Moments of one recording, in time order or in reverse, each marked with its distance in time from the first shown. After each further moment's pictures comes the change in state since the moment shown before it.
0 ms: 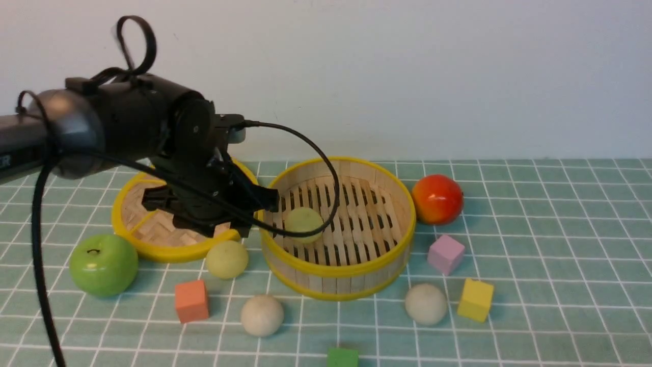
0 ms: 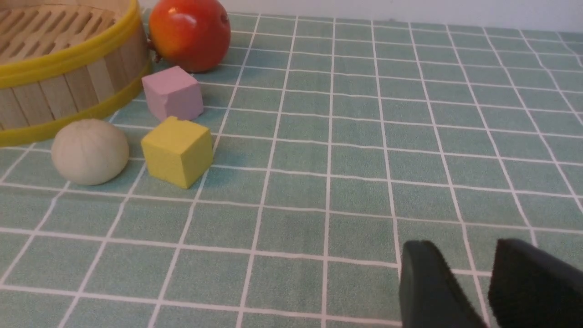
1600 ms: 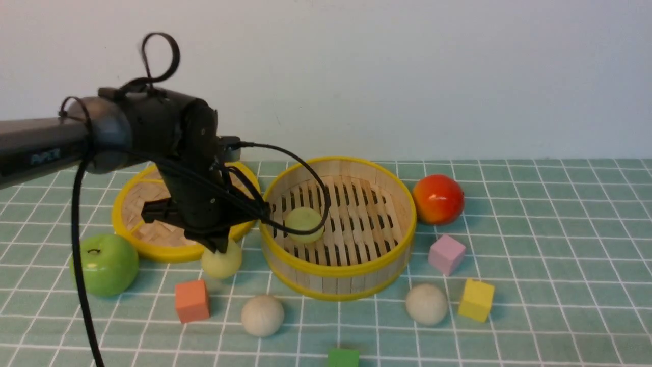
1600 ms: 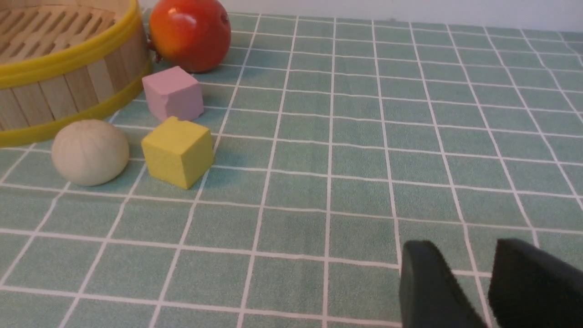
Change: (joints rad) right arm 0.000 0.000 0.000 0.000 0.000 0.000; left arm 0.045 0.068 -0.058 -0.043 0.070 0.055
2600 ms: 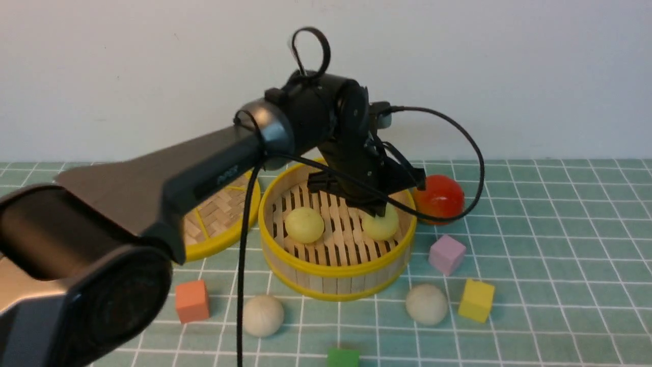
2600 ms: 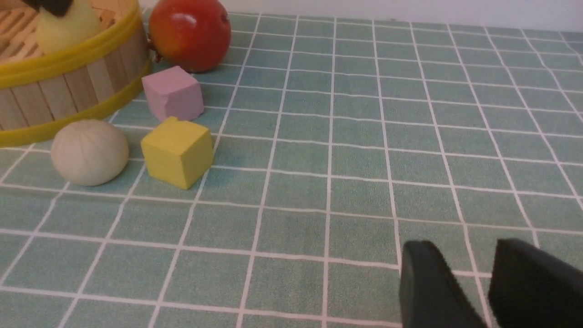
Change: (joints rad) right arm 0.000 0.000 0.000 0.000 0.000 0.000; left arm -0.267 0.395 -0.618 -0.172 0.008 -0.018
